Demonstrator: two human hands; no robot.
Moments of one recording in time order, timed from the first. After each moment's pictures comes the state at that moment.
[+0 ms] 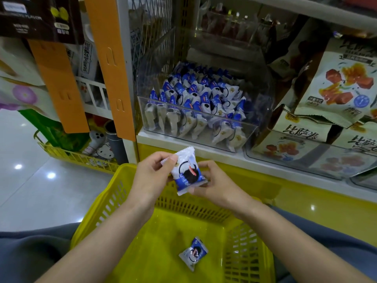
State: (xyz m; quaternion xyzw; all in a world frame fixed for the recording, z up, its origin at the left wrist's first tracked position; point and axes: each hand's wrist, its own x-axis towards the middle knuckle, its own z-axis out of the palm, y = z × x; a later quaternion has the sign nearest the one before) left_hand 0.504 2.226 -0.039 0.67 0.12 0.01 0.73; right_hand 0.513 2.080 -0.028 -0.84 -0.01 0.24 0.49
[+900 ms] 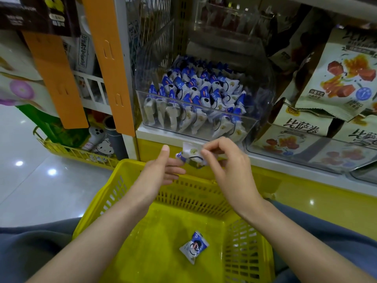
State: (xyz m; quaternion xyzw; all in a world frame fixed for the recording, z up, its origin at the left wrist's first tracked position) left_hand 0.505 2.231 -0.034 0.70 0.13 -0.14 0.69; right_hand 0.506 2.074 -0.014 -0.88 -0.16 -0.15 0.42
